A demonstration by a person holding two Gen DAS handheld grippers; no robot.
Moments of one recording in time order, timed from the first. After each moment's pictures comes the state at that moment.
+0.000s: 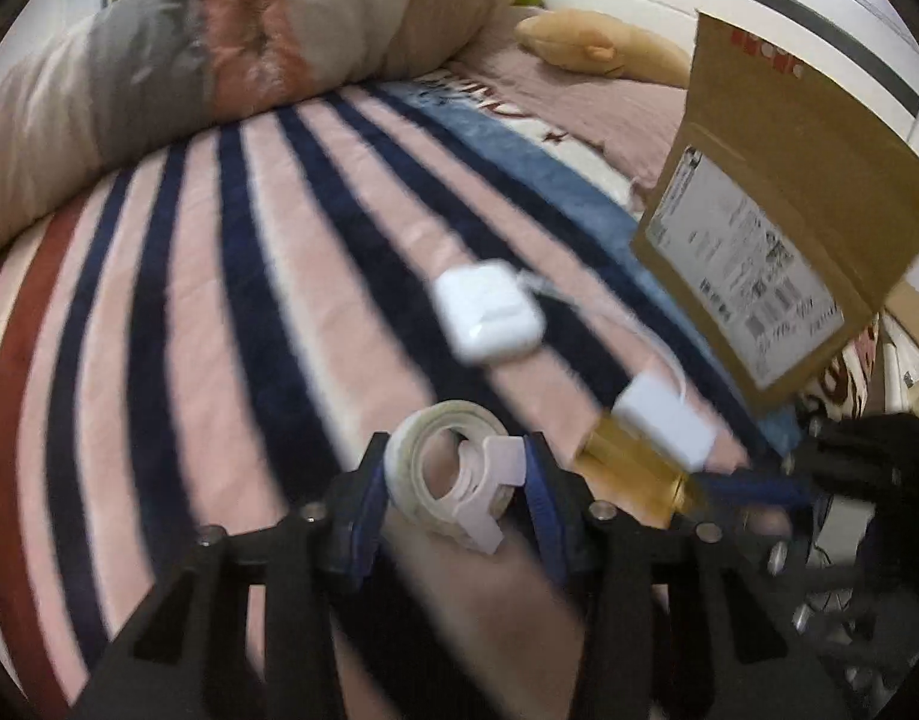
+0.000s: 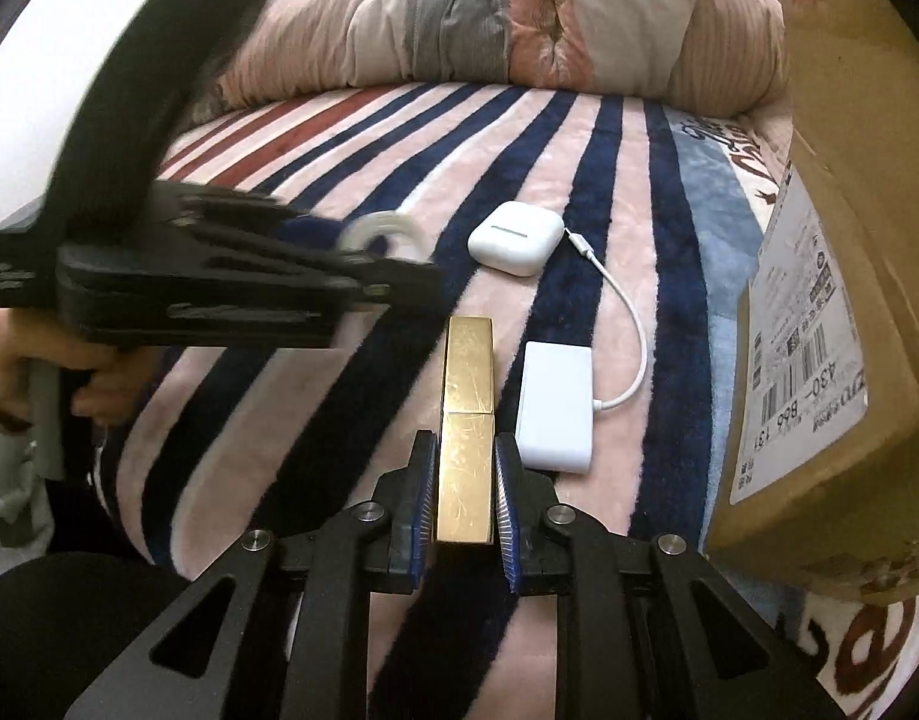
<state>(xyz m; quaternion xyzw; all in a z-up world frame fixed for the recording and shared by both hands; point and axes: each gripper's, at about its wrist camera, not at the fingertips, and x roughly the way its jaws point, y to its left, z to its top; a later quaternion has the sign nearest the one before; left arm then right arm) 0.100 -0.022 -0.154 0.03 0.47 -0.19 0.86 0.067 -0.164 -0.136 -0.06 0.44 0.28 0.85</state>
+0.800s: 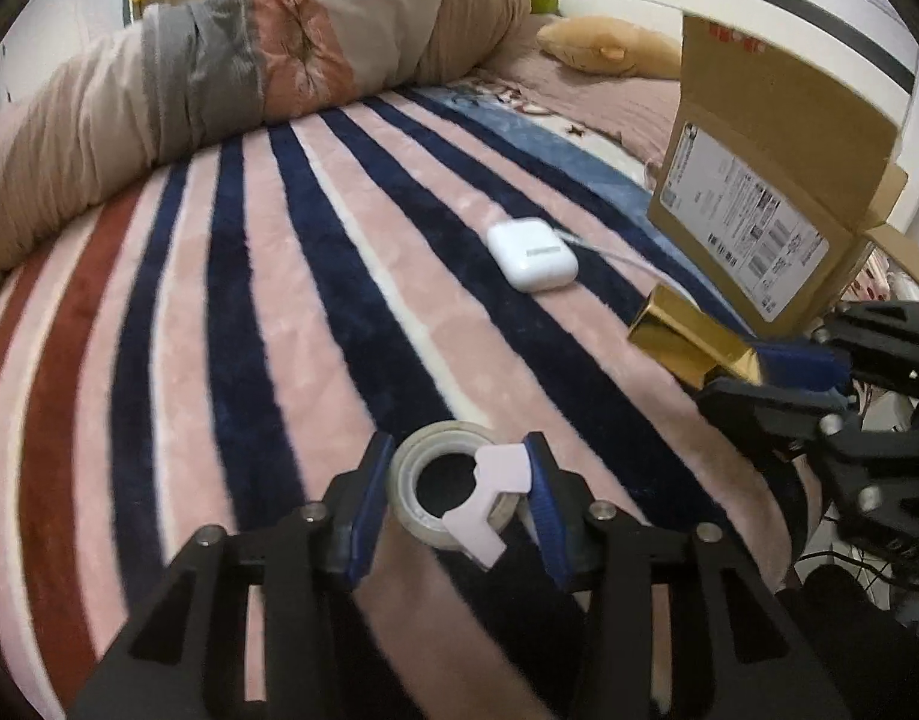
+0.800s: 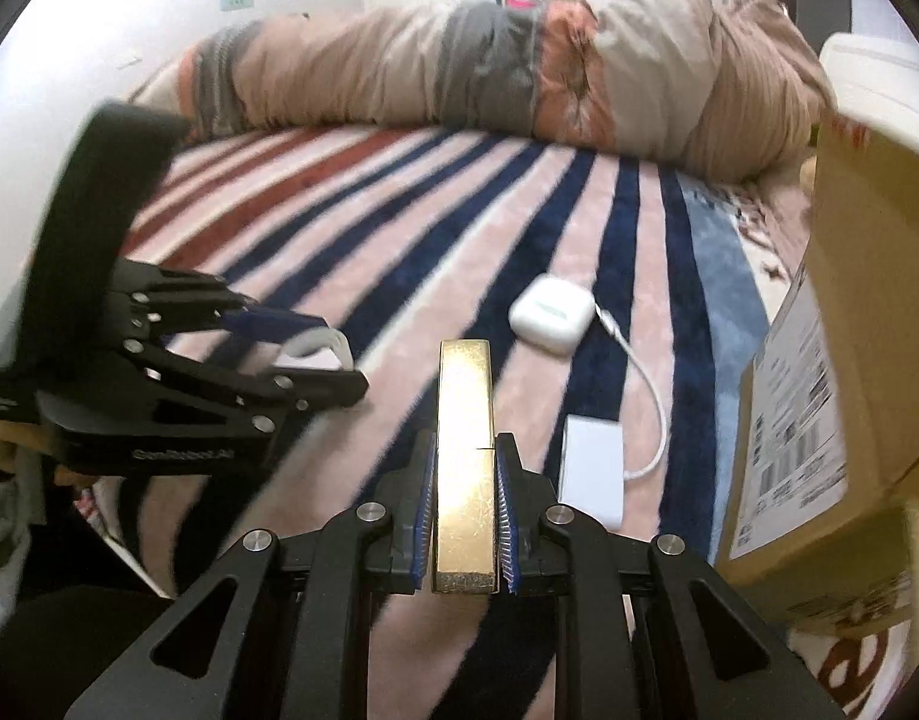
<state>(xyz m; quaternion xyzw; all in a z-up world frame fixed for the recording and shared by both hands) 0.062 0.002 -0.151 0.05 0.44 -0.16 0.88 0.054 -0.142 -0.100 -0.08 0.38 0.29 0.88</state>
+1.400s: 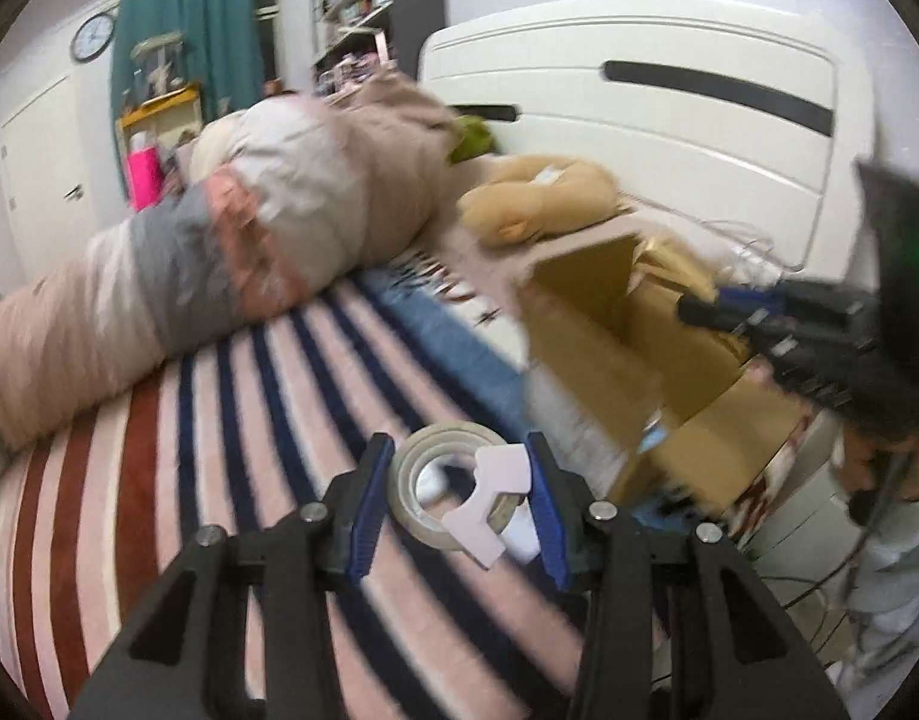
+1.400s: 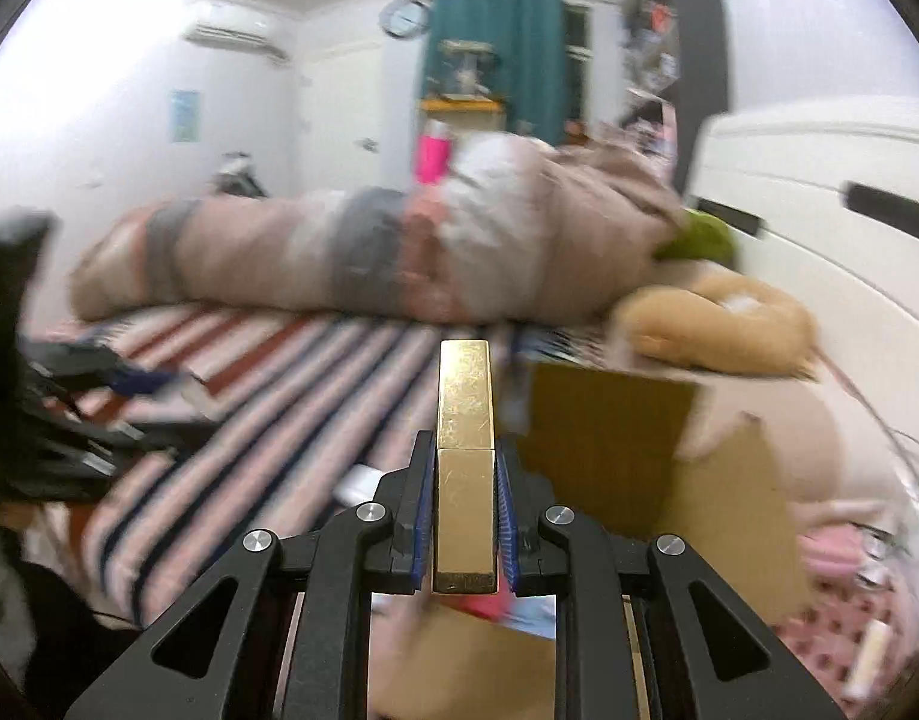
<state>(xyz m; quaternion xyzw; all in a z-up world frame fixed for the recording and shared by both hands) 0.025 -0.081 0.013 0.09 0.31 -0.20 0.92 0.048 -0.297 0.013 -0.03 0.26 0.17 0.95</state>
